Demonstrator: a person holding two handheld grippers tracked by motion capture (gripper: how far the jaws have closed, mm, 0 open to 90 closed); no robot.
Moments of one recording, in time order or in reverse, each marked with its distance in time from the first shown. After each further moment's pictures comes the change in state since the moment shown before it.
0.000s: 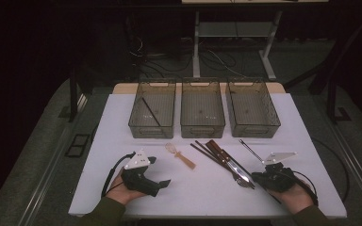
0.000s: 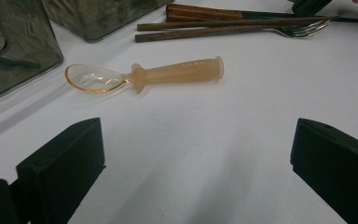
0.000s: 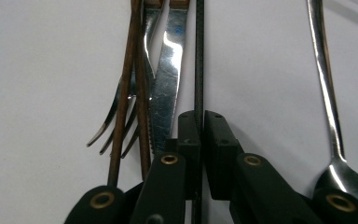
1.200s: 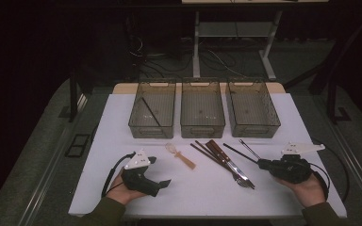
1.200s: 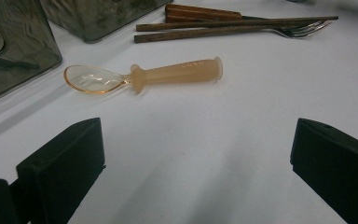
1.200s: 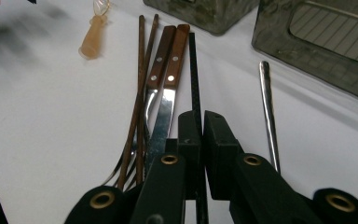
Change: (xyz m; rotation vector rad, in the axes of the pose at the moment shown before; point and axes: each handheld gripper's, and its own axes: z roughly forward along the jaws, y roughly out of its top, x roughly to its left) left arm -0.001 0.000 0.000 -0.002 -0.003 -0.001; right arm -0.024 0.009 -0.037 -0.227 0.083 0.025
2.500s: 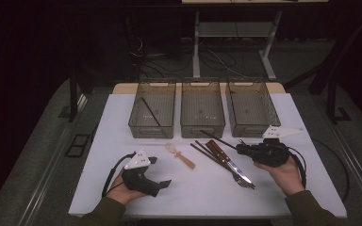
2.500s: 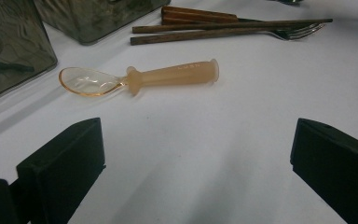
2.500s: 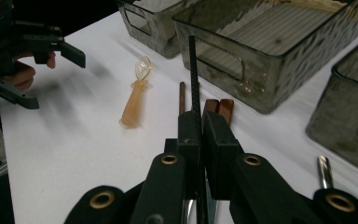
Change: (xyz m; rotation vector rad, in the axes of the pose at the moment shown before) left arm 0.000 0.000 0.001 -0.016 -0.014 -0.008; right arm 0.016 0.053 0.034 -0.109 0.136 -0.021
